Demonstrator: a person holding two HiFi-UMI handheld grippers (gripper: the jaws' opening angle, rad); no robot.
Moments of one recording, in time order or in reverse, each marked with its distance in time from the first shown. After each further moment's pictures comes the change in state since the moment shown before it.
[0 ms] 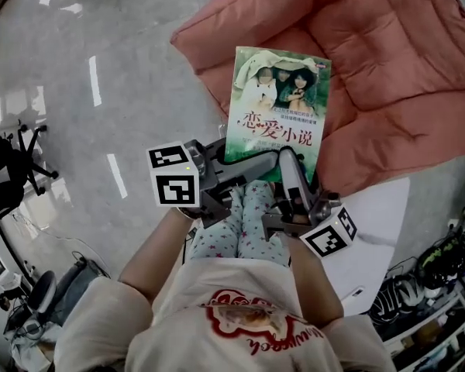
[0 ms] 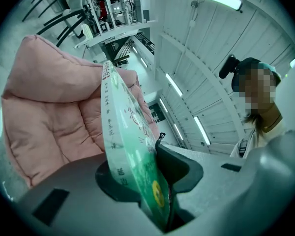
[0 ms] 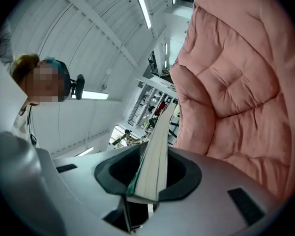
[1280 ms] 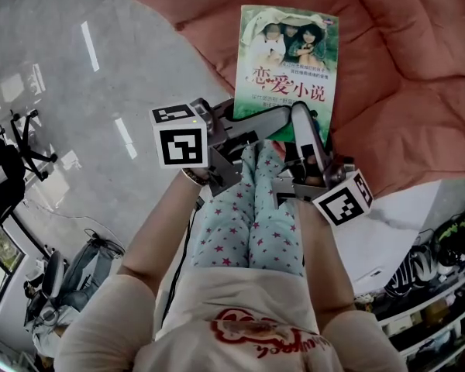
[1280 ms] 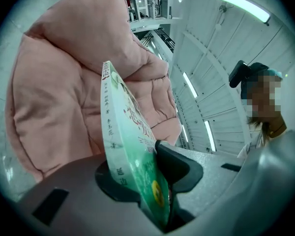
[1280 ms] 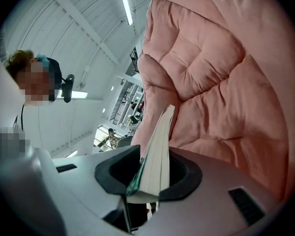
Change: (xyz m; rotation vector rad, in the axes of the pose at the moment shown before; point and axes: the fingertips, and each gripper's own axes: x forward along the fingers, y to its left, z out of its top) left arm -0.003 -0.014 0.009 -0.094 0.055 0.082; right arm 0.001 0.012 0.006 0.098 -0.016 -0.095
